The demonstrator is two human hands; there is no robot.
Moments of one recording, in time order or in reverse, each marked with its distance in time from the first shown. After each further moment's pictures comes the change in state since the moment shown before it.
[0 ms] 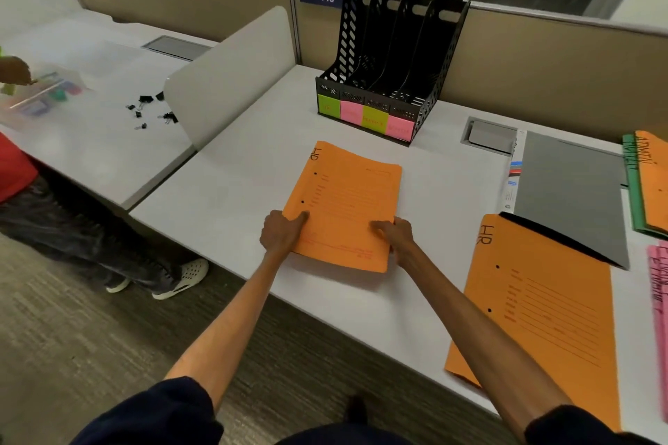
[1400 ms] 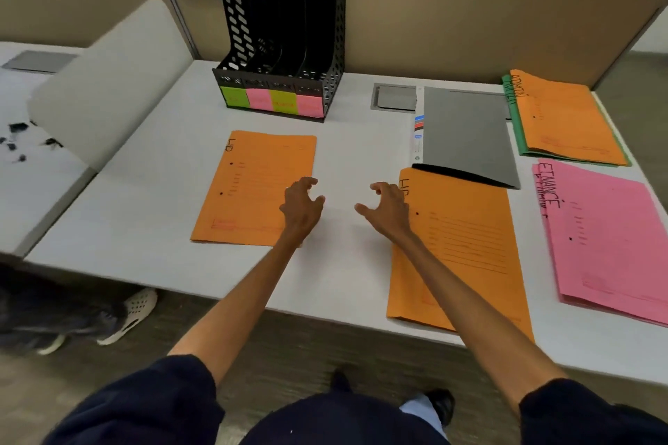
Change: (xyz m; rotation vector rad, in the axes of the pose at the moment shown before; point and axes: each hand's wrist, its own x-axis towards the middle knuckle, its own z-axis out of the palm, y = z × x) left_hand -0.083 0.087 0.120 -0.006 -0.194 0.529; right_hand -0.042 0.016 -0.124 -0.725 0.320 -0.381
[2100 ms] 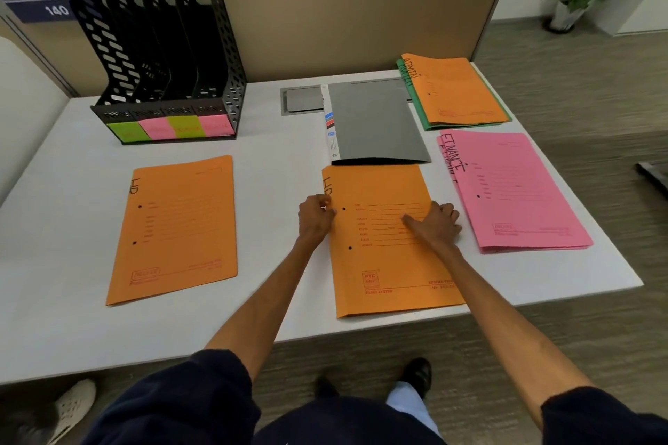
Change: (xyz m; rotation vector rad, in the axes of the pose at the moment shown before) left_hand -0.032 0.088 0.118 -0.078 -0.370 0.081; right_hand -0.051 0.167 -0.114 -0.174 0.222 0.571
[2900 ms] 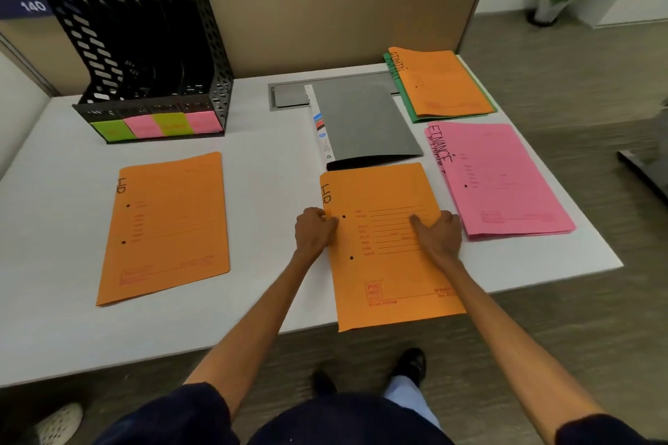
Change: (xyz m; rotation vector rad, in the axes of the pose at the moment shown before) left_hand -0.030 -0.016 0.015 0.012 -0.055 -0.070; right_hand -0.032 0.037 0.002 0.201 0.121 0.062
